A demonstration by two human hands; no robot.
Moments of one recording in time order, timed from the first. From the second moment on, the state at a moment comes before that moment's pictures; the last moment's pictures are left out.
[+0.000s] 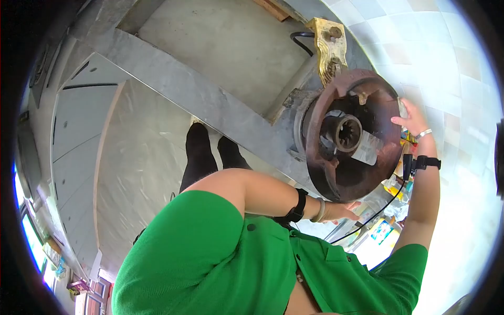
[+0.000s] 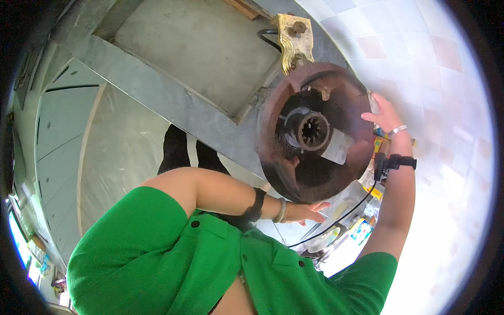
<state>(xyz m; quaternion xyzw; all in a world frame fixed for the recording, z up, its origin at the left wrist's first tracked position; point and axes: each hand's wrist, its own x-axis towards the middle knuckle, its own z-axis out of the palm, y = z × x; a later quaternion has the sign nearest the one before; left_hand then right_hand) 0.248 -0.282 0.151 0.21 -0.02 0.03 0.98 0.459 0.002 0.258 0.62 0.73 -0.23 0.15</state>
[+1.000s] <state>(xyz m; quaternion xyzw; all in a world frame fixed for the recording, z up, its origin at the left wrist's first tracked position) 0.058 -0.148 0.169 0.52 0.33 0.22 0.76 0.572 -0.026 0.254 0.80 0.53 -0.12 -0.25</state>
